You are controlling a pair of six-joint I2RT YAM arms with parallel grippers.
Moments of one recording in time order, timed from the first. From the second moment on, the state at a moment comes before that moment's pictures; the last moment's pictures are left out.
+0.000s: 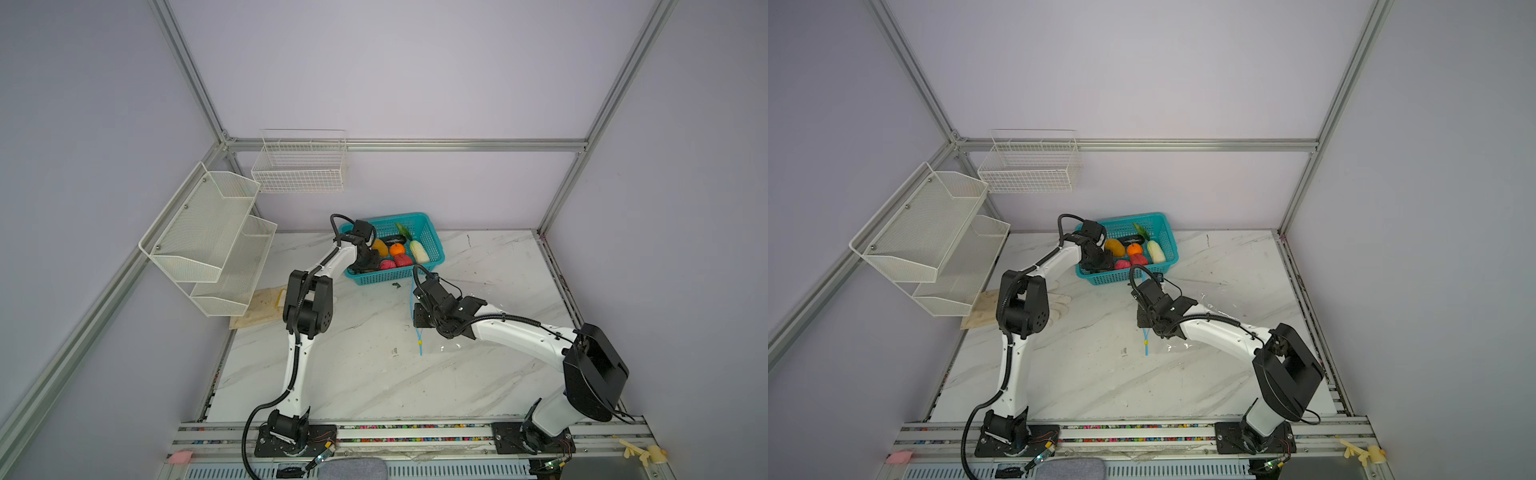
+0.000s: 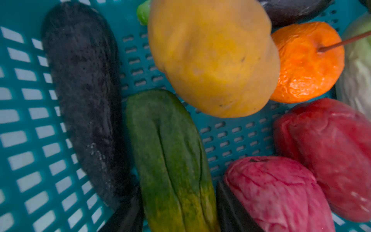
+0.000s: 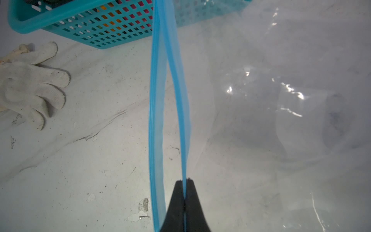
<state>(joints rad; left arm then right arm) -0.28 2.36 2.03 -0.75 0.02 -0.25 0.84 1.59 1.12 -0.46 0.23 0.74</state>
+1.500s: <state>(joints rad) -0.26 2.26 1.97 -0.70 0.05 -0.26 0.84 1.59 1.12 -0.46 0.23 0.74</state>
